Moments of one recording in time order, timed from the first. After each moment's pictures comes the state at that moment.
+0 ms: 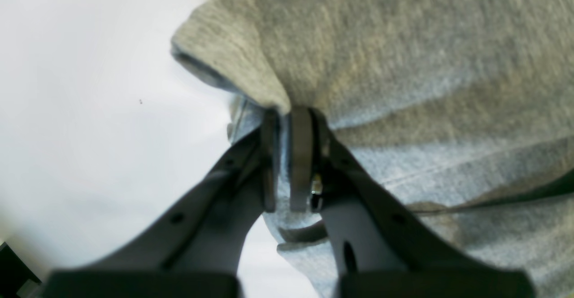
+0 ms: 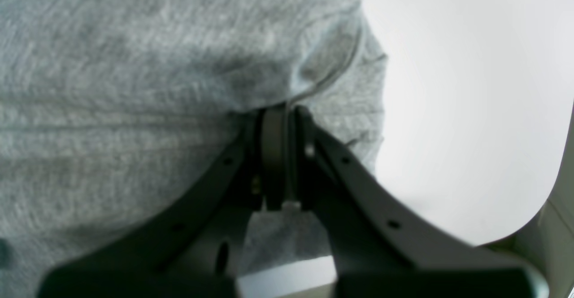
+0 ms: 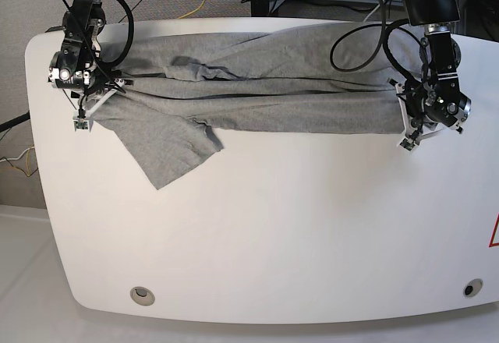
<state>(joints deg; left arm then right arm) -1.3 -15.8 -13.2 90.6 0.5 -41.9 72.8 -8.6 14.8 19.4 95.4 7.8 9.0 -69.8</state>
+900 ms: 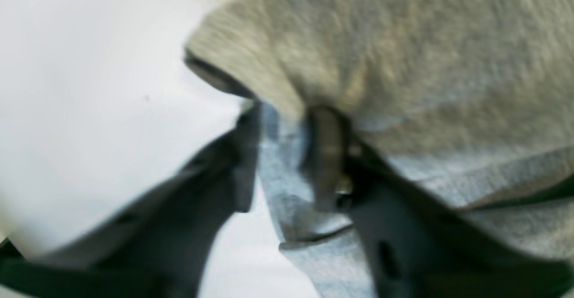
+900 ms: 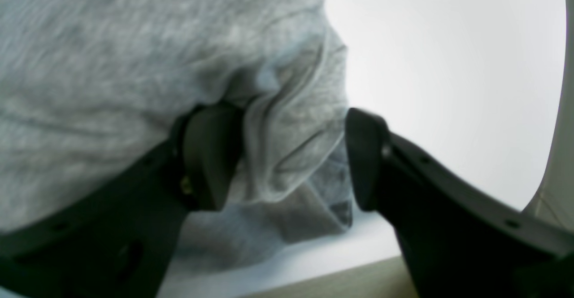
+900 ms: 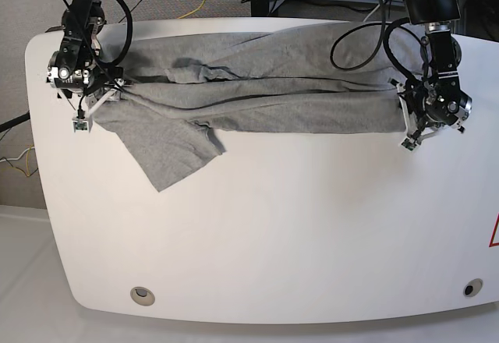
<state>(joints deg) -0.9 -15.9 -13.5 90.9 1.0 -41.7 71.9 -9.1 14.7 19.4 99.5 8.1 9.1 -71.2</state>
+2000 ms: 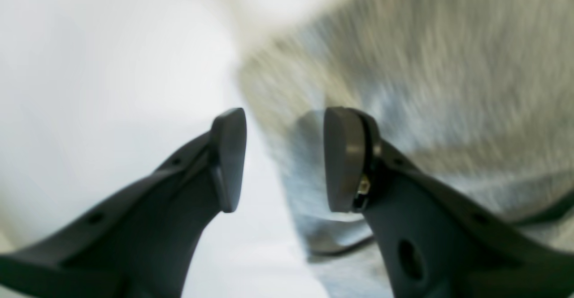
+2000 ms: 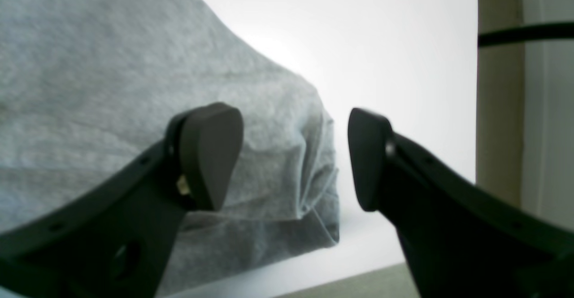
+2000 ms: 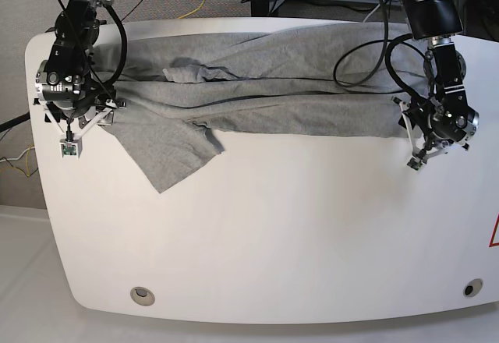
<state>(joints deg) -7.0 -15.7 -16.3 90.5 0.0 -41.9 72.5 -5.1 14.9 20.8 109.0 8.7 9.1 -74.9</state>
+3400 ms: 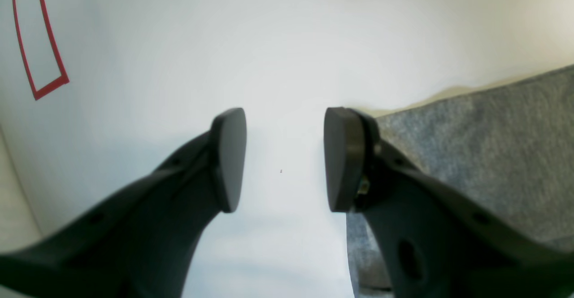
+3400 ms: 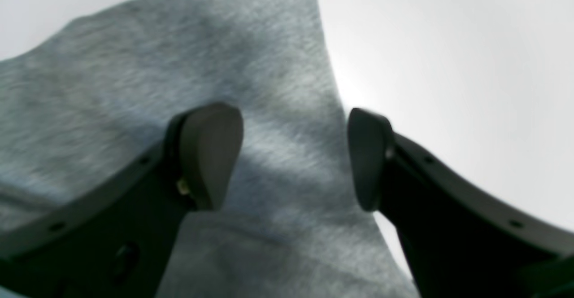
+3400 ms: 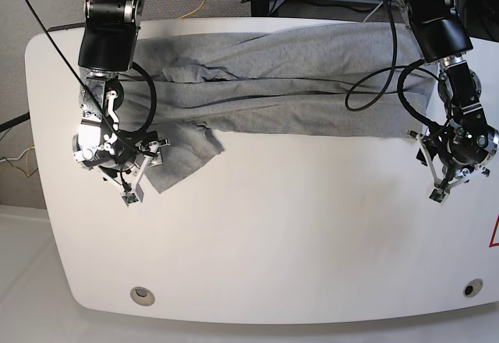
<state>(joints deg) -13.4 -16.4 -19.9 90.5 0.8 -41.9 69.0 16.6 12.2 9.0 73.1 7.9 27.2 -60.2</state>
